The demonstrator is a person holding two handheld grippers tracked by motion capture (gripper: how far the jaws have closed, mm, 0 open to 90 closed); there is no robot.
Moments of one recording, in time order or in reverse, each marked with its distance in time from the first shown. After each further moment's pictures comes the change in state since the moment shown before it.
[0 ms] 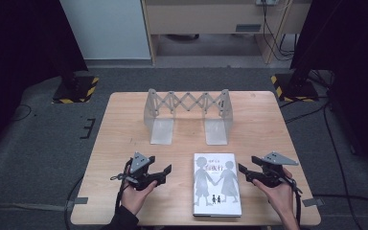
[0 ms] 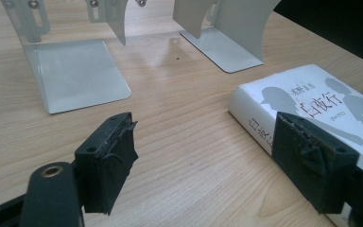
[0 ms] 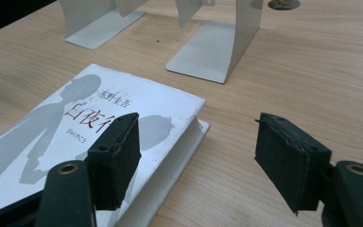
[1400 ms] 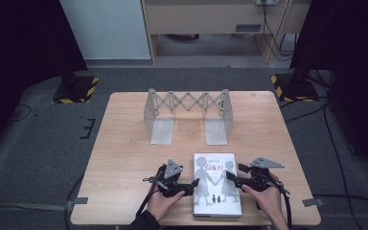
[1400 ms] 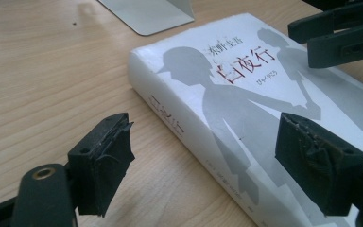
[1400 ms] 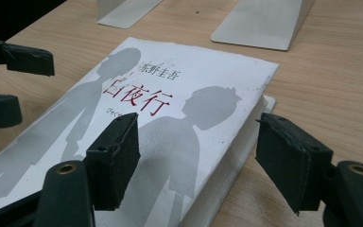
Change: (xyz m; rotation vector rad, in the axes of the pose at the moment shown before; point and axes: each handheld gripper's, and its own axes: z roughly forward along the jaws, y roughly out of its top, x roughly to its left) left arm -0.067 -0.014 0.052 0.138 -0.139 0.089; right arm 0.020 -0.020 0.026 0.054 0.121 0.064
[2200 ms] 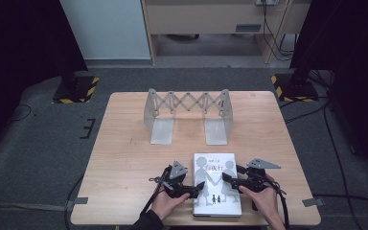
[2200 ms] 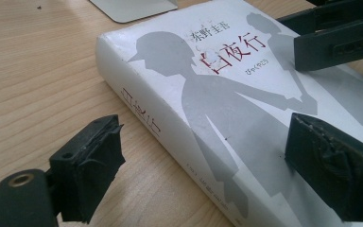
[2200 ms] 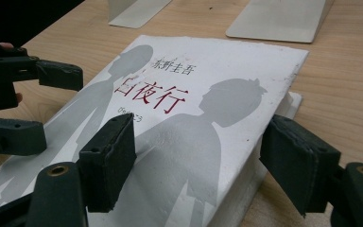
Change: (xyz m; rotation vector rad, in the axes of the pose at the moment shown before) left arm -0.001 -0.005 0.015 0.007 -0.051 -0.021; right arm 0.003 -0.005 0.009 -0.006 0.047 0.021
